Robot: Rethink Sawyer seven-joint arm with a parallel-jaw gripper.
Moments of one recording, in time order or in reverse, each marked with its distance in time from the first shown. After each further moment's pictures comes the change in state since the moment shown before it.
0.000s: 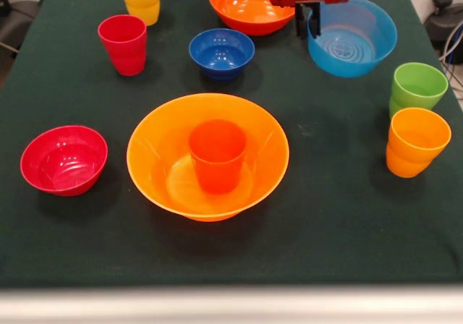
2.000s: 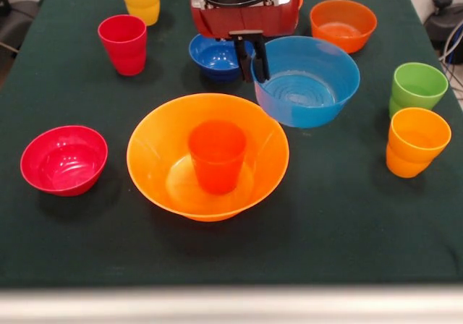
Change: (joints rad) arm -0.122 0.061 0.095 -0.270 -0.074 0.055 0.000
